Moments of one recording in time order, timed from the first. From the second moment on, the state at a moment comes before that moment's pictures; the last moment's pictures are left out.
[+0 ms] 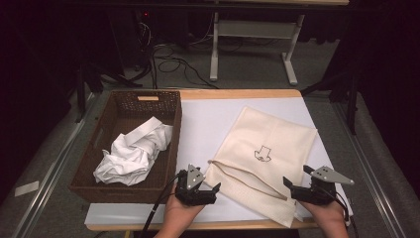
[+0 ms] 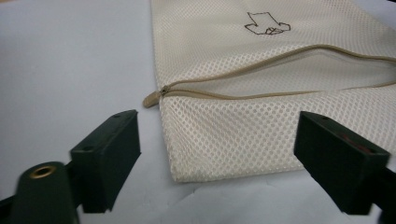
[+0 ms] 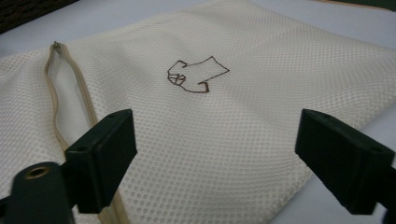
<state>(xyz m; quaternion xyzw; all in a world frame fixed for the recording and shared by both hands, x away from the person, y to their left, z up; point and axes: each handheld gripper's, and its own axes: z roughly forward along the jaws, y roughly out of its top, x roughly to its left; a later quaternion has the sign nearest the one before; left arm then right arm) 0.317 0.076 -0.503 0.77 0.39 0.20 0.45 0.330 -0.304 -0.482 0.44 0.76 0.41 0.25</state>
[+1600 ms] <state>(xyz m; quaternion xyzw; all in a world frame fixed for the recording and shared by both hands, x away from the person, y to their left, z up) 0.303 0.174 -0.417 0.70 0.44 0.28 0.49 0.332 -0.309 -0.488 0.43 0.76 0.41 0.25</state>
